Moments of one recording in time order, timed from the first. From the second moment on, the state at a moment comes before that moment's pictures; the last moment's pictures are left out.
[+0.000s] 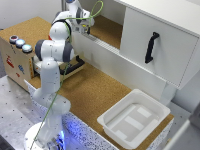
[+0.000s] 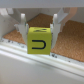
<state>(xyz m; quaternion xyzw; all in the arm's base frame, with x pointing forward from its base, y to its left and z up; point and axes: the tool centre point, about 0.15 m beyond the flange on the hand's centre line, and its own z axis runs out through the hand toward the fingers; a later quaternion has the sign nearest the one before) 0.565 0.310 0.496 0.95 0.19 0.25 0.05</state>
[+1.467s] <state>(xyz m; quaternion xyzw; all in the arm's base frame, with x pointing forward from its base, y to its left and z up) 0.303 0.277 0.393 0.71 0.70 -0.03 -0.07</state>
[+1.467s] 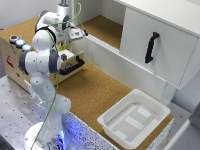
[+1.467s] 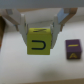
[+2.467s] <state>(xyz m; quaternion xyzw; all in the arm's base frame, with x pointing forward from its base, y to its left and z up) 0.259 0.304 0.335 0.69 0.72 0.04 -0.09</state>
